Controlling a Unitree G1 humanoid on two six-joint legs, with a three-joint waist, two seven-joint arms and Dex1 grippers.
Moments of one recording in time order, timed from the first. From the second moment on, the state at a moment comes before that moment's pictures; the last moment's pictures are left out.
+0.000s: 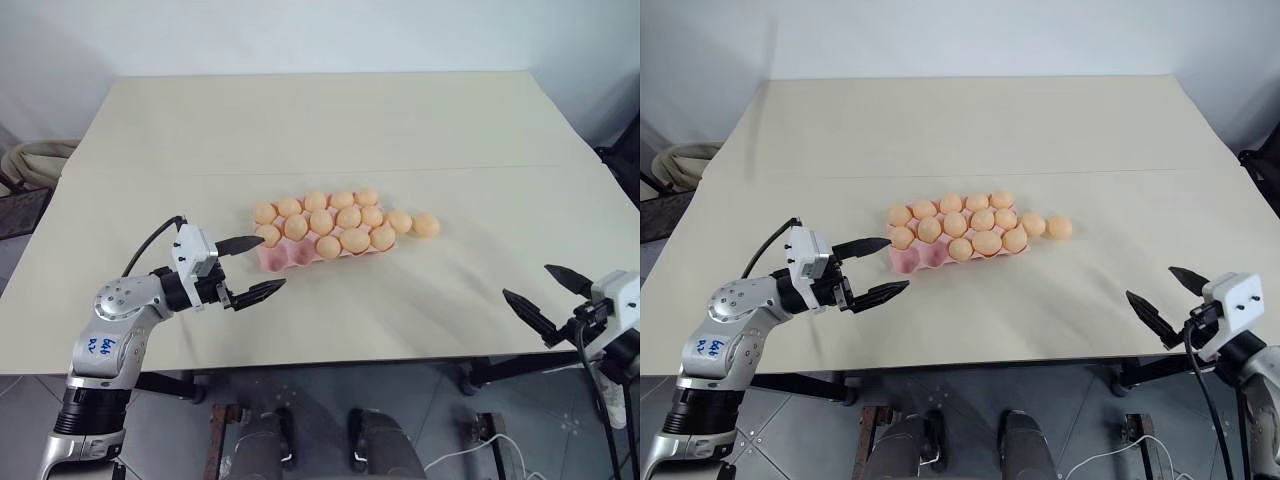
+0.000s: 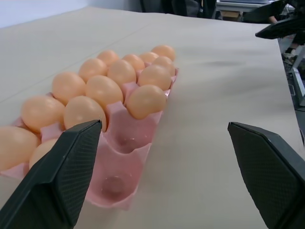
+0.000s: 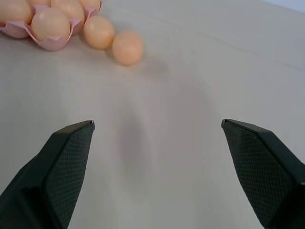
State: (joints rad) left arm -0.27 0.59 0.10 -0.12 -0.46 0.25 -0.93; right arm 0.14 -0.64 -0.56 -0.12 0.45 0.15 0.86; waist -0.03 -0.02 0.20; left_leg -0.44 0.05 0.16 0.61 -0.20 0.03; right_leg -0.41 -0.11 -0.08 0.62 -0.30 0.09
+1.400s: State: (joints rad) left arm -0.09 0.64 0.17 -0.31 -0.50 0.22 -0.95; right arm -0.91 -0.58 0.06 0.92 0.10 0.12 0.91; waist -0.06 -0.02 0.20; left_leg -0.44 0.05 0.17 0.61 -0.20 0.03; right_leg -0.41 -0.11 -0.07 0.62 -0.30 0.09
